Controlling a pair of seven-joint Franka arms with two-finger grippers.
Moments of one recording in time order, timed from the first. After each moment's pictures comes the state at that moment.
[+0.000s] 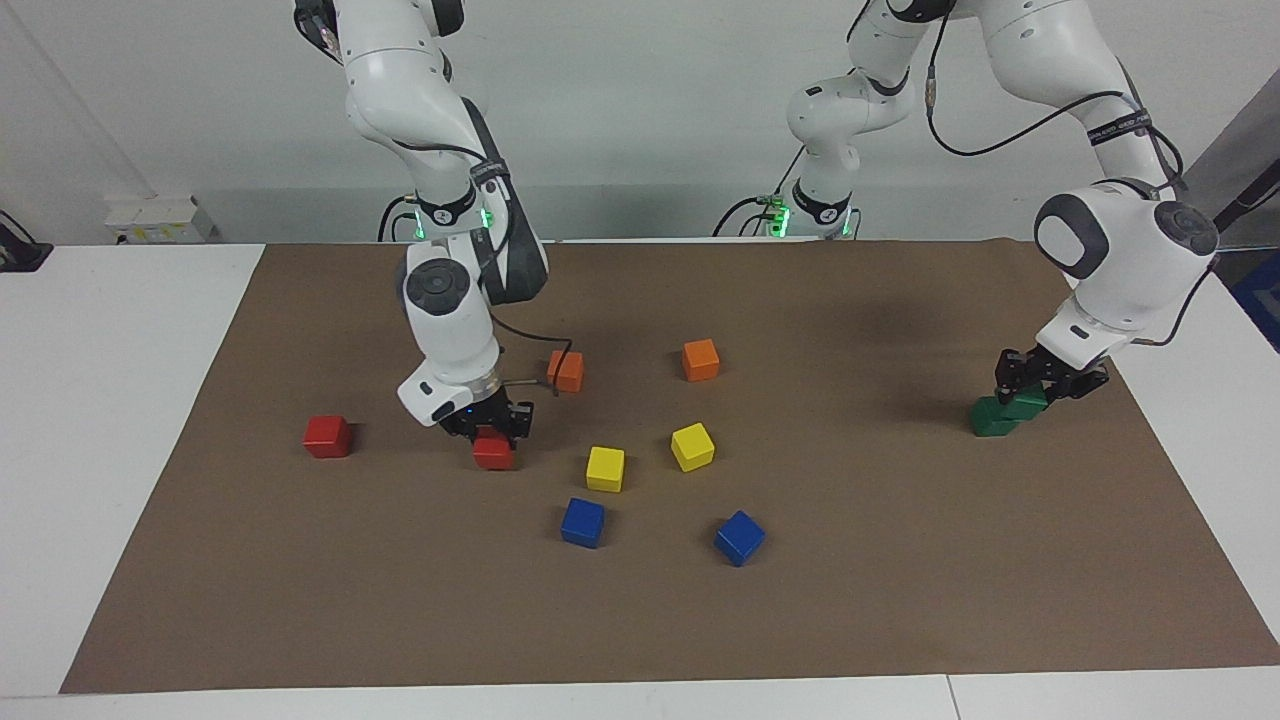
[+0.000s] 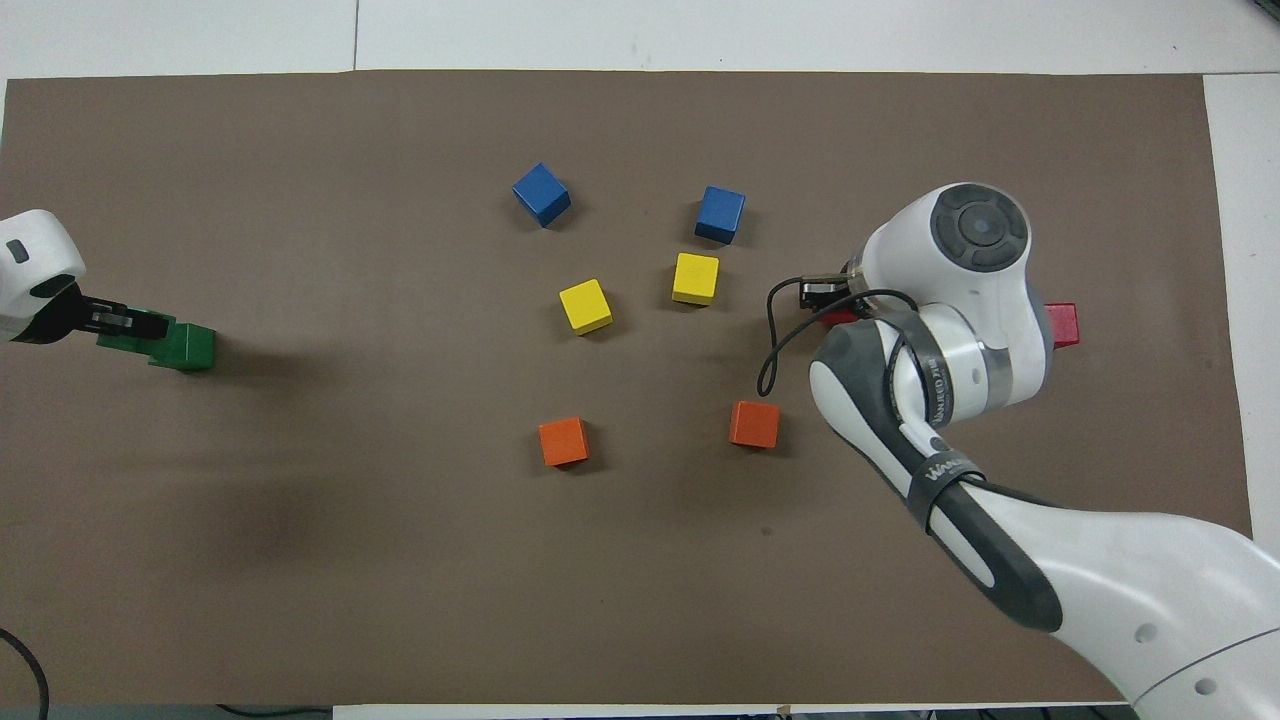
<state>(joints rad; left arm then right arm) 0.25 0.19 -0.05 -1.96 -0.04 2.21 0.50 0.24 0.34 -0.03 -1.86 0.00 2.24 0.25</state>
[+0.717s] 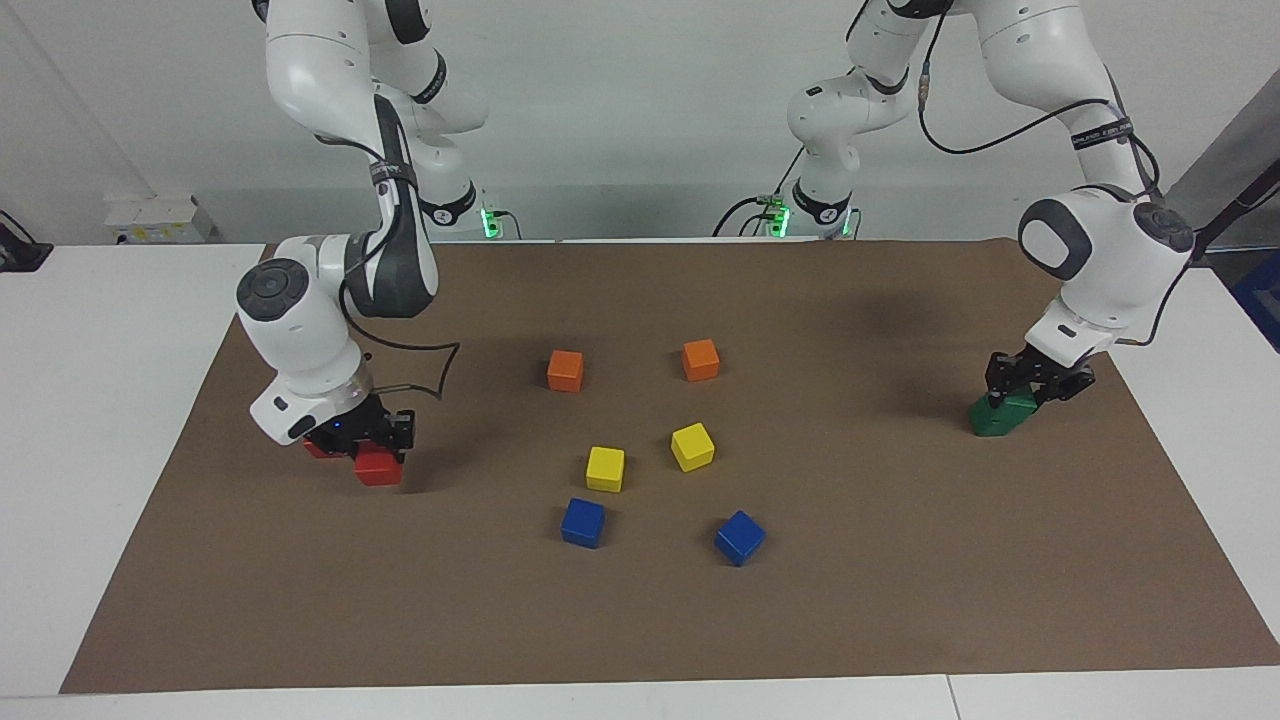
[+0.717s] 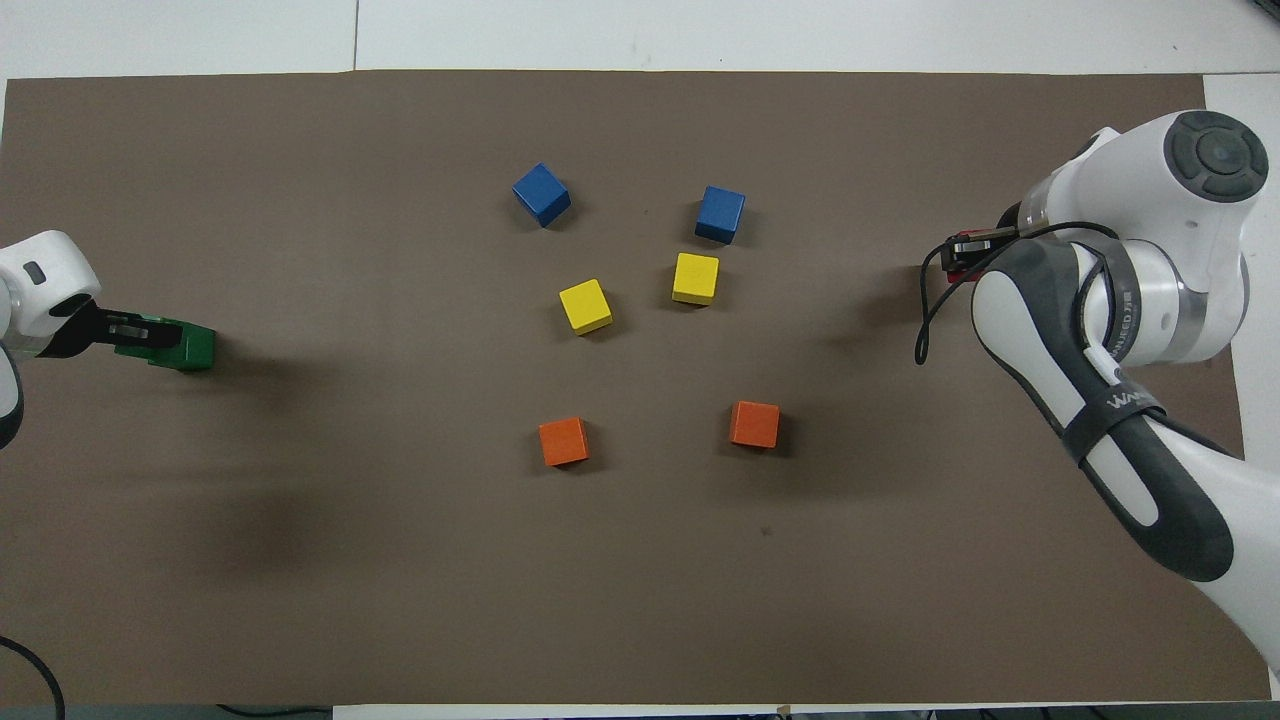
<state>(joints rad) 0.25 0.17 -0.06 -2.04 -0.06 2.30 0.50 0.04 0.34 -0.03 -1.81 0.00 2.20 -0.04</state>
